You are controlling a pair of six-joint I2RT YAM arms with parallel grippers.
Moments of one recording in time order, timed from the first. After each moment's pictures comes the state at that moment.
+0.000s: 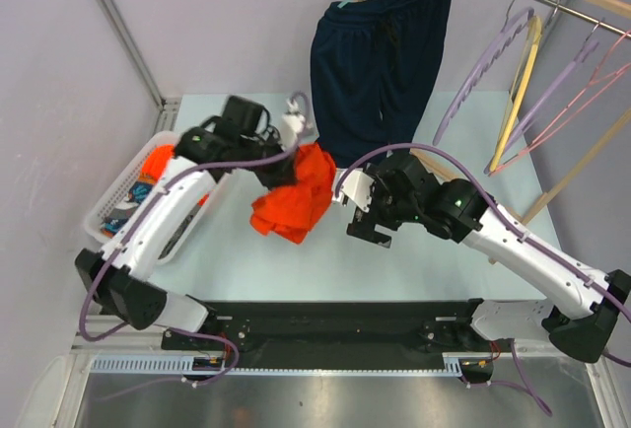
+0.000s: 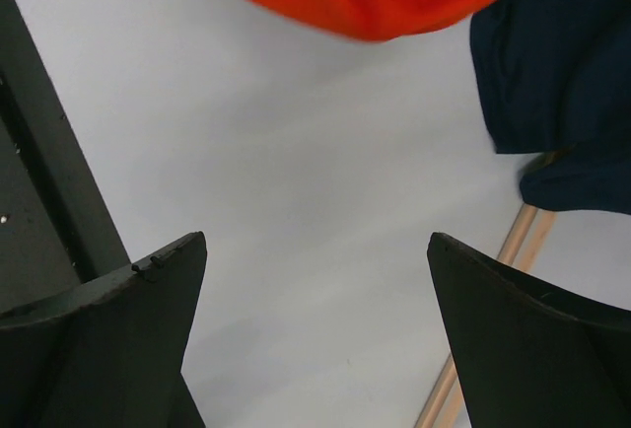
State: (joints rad) left arm -0.48 1.41 1.58 -0.99 0.46 0.32; right arm 0.89 1.20 1.31 -0.89 -0.01 -0.51
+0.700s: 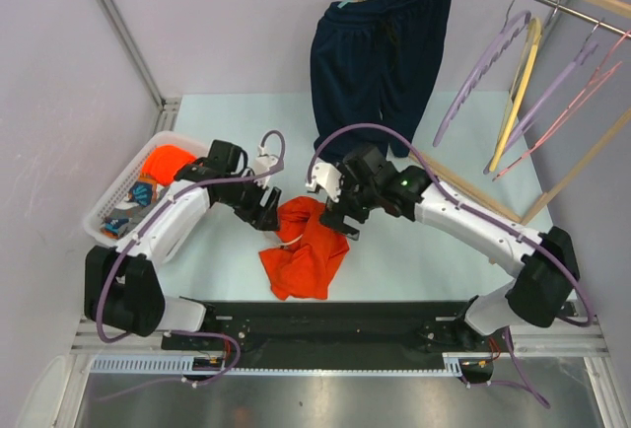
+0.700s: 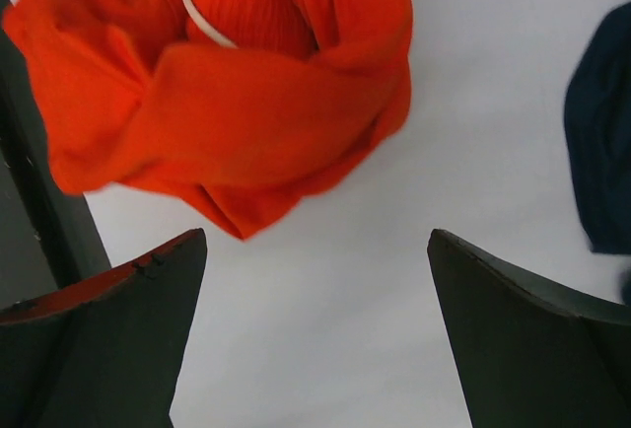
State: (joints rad) left arm -0.28 1.34 1.03 -0.81 0.54 0.30; right arm 0.81 1.45 1.28 -0.70 -0.21 -0.50
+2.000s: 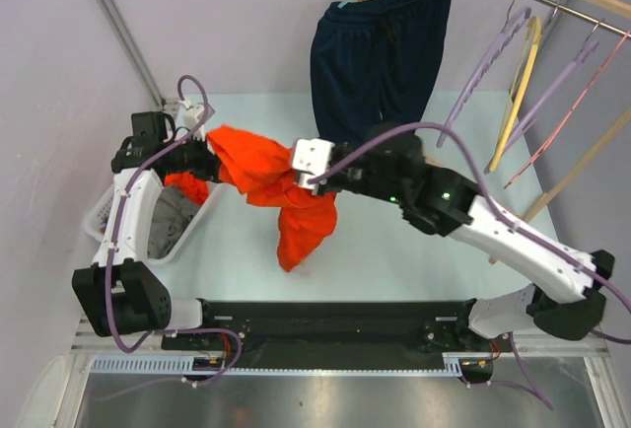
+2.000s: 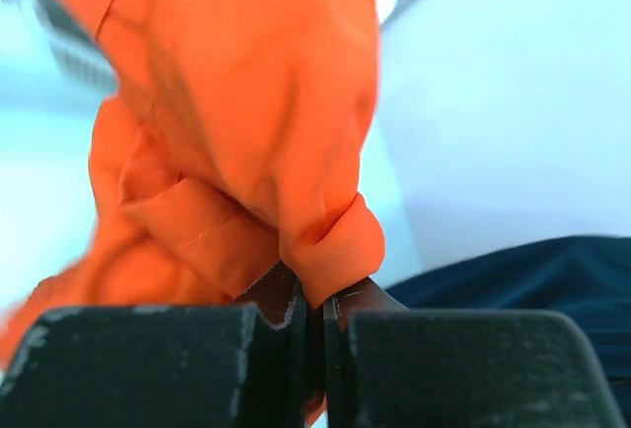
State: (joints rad) left arm 0.14 1.35 1.25 -0.79 0.84 0.20; right arm 1.05 1.37 1.58 -0.40 -0.07 -0.67
